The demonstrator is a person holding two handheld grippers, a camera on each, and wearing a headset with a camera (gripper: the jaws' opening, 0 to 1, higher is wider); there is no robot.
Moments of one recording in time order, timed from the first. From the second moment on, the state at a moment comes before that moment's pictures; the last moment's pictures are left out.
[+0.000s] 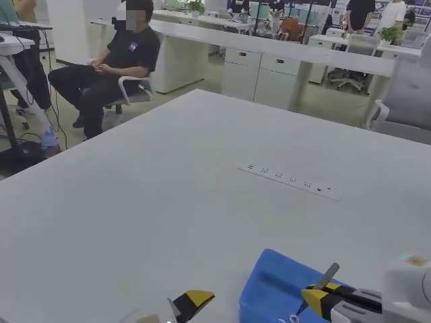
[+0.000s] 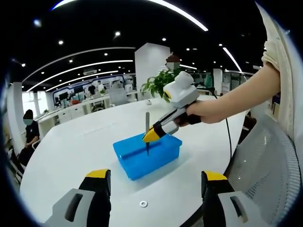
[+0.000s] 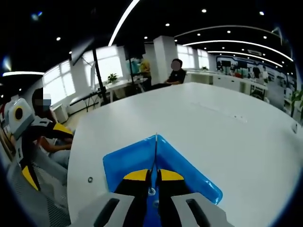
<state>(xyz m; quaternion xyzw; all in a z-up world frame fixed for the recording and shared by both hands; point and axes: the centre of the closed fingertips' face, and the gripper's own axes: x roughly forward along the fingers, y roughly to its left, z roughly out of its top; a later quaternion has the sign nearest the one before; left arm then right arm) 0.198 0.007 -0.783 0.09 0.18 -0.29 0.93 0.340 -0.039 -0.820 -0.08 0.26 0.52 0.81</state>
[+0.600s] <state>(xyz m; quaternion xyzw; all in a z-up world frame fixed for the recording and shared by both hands) 0.198 0.007 -0.782 0.09 0.18 -0.30 0.93 0.286 -0.013 -0.765 -0.04 0.20 0.59 0.78</state>
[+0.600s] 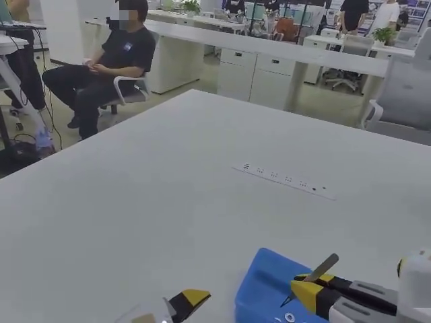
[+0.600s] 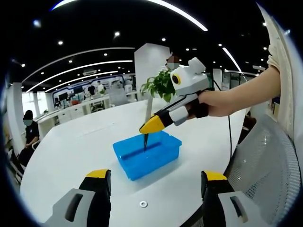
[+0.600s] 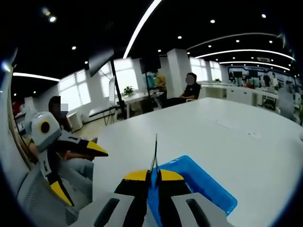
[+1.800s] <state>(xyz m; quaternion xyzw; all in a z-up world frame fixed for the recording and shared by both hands) 0.197 0.008 -0.785 0.10 0.19 -0.30 0.93 0.228 0.053 -0.835 -0.07 0.28 0.66 0.70</state>
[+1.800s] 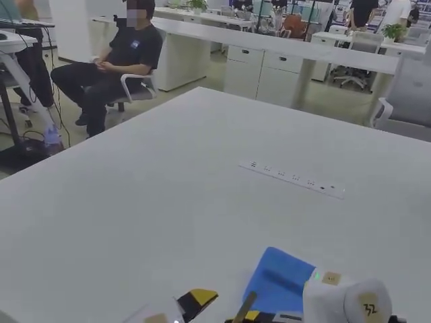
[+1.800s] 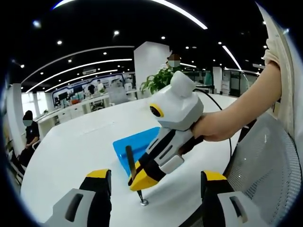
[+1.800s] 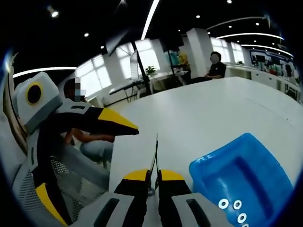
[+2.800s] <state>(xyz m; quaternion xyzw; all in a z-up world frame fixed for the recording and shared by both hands) 0.197 0.007 -0.787 0.10 0.19 -0.30 0.93 0.208 0.058 -0.837 -0.23 0.20 0.70 0.65</state>
